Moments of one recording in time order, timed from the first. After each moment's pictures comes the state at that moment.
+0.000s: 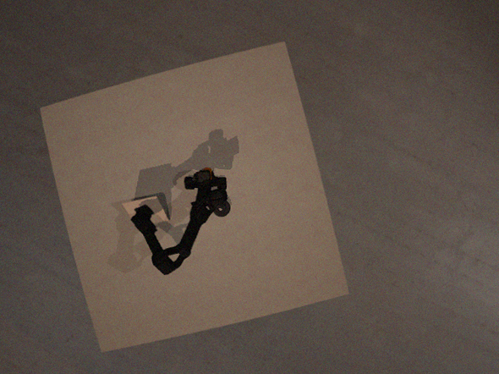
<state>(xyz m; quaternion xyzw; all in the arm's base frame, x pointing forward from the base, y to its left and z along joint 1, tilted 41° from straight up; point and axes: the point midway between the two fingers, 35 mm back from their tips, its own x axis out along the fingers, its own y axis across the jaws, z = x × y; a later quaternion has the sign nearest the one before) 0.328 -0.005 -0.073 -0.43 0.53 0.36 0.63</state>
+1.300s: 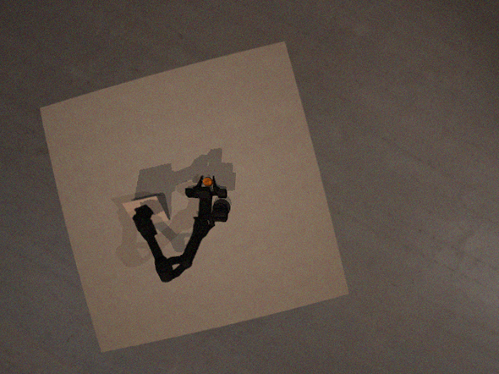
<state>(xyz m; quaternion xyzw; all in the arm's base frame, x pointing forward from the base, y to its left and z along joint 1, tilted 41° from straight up) 0.316 -0.030 -0.058 -0.35 0.38 0.44 0.73</state>
